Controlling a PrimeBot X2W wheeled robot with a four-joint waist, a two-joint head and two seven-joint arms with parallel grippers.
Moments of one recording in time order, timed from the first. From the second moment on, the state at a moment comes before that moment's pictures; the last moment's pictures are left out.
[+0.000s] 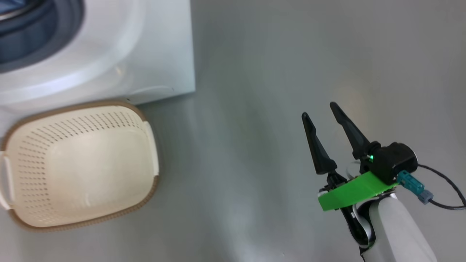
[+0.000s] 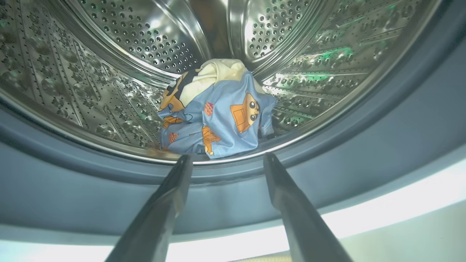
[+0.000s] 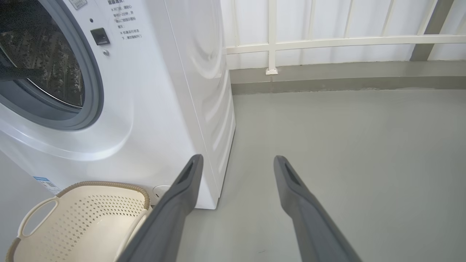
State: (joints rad) left arm -1.16 0.57 -0.55 0.99 -0.80 -0.13 -0.08; right arm -0.34 -0.05 0.15 0.14 0.19 0.13 -0.26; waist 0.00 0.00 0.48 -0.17
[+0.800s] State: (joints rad) left arm -0.46 0.52 -0.56 0.54 -0.89 0.06 -0.25; right arm -0.14 -0.09 0.14 0.17 0.18 0.13 -0.26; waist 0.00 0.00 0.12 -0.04
